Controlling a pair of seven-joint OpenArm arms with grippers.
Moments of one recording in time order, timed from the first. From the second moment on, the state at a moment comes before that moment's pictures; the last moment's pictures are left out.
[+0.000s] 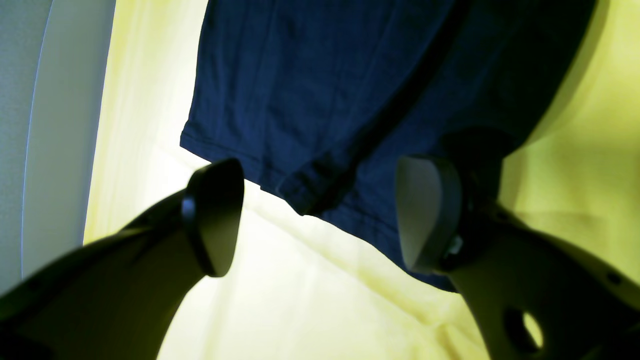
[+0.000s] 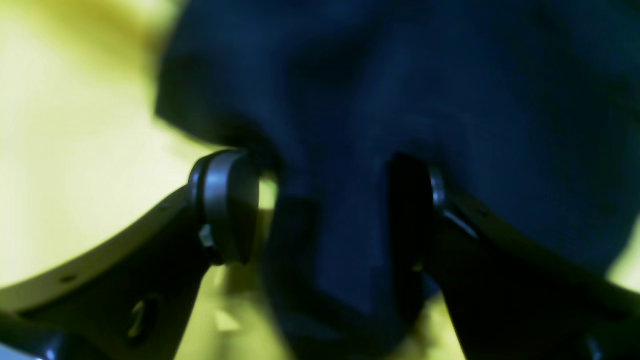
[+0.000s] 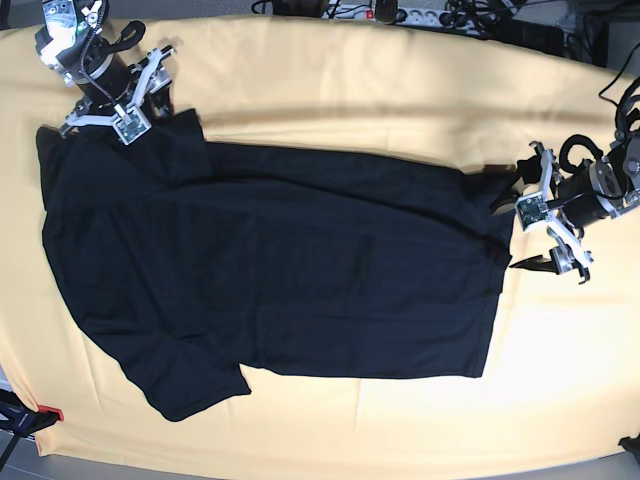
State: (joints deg) left arm 0.7 -67.7 21.6 105.6 -9.8 -30.9 6.3; right arm -37.0 28.4 5.2 115.4 1.7 17.6 -37.4
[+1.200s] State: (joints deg) left arm 0.7 -67.7 21.6 105.6 -9.8 -30.9 6.3; right arm -22.0 31.4 6.7 117.3 2.3 27.2 -34.5
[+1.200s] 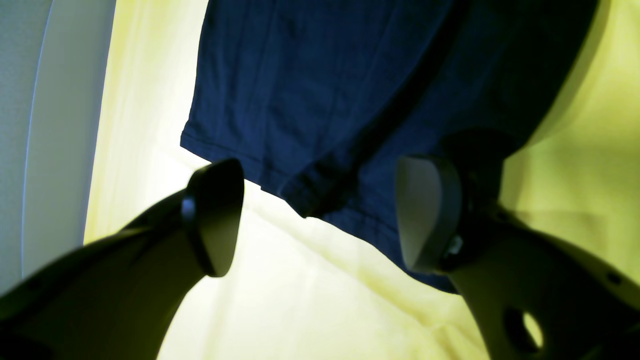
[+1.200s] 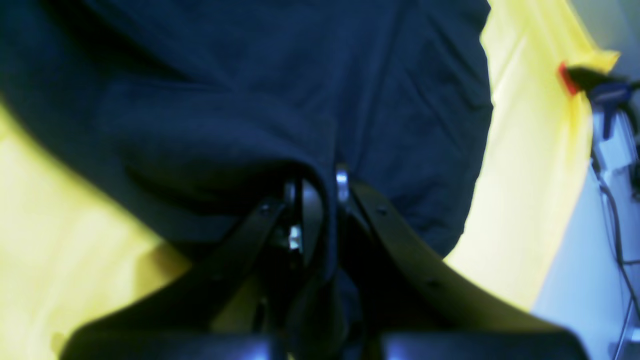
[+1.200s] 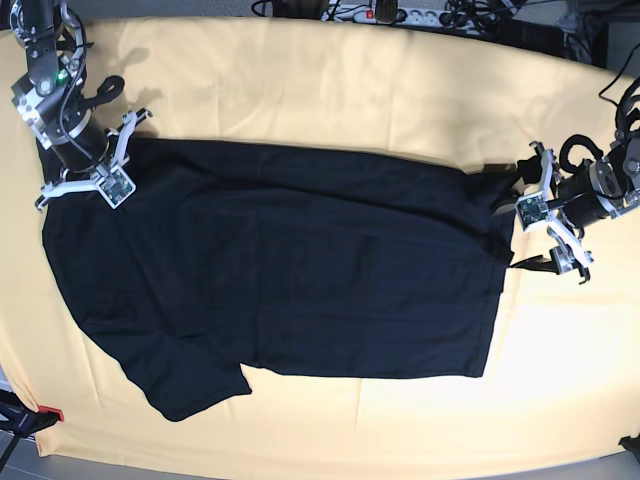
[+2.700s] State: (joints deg) left arm 0.6 -67.7 21.6 105.8 -3.8 -40.6 6.7; right arm 11.8 36.0 6.5 102.0 33.7 36.0 -59.3
